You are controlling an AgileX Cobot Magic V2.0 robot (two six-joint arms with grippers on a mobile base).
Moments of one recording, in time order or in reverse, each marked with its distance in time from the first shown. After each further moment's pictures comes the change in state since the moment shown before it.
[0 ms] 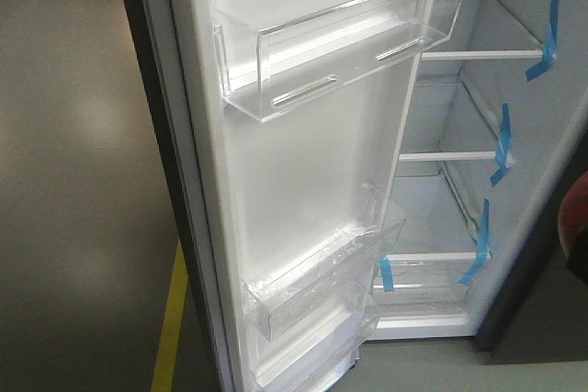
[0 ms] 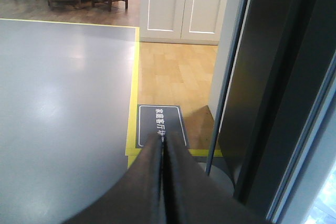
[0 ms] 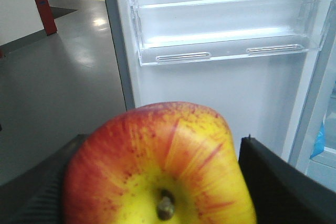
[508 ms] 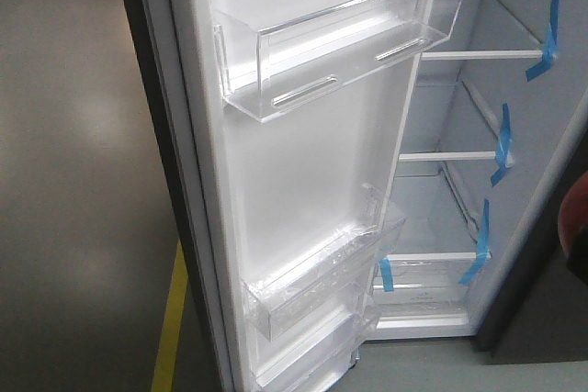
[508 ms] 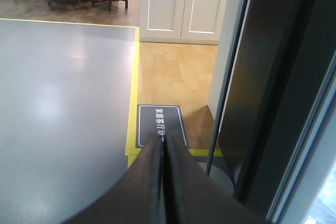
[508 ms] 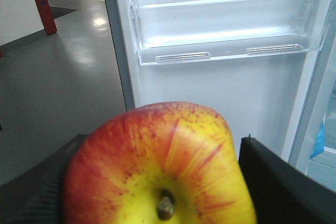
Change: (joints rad) left arm 0.000 0.000 0.000 0.000 0.000 0.000; right arm 0.000 0.000 0.000 0.000 0.000 0.000
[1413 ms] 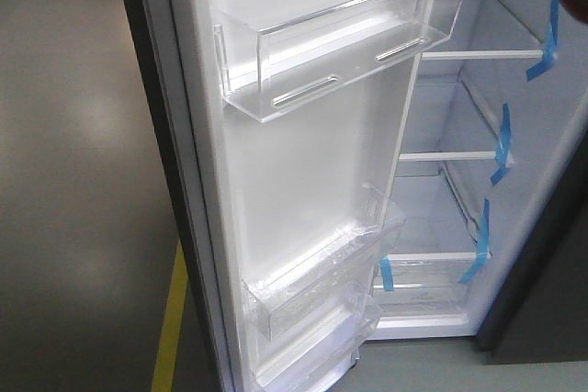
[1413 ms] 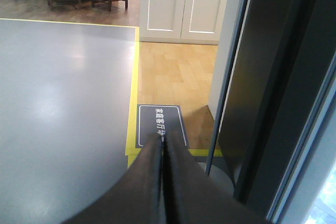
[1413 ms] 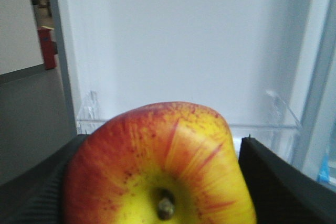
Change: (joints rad) left arm 0.000 0.000 0.000 0.000 0.000 0.000; right arm 0.000 0.452 -0.291 0.262 -0.144 -0.369
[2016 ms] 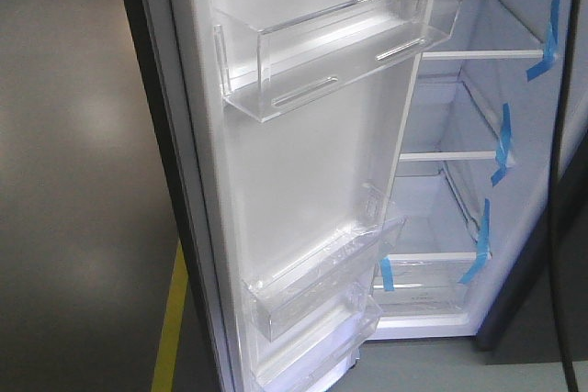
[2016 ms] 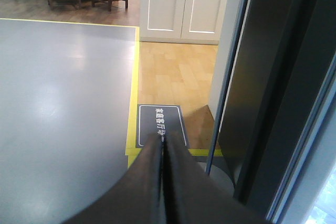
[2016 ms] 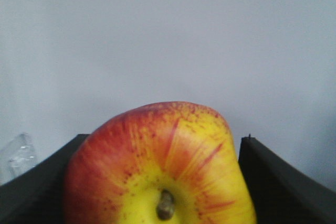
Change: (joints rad) left arm 0.000 0.000 0.000 0.000 0.000 0.000; right arm 0.242 0.695 -0.610 -0.069 -0.005 -0.037
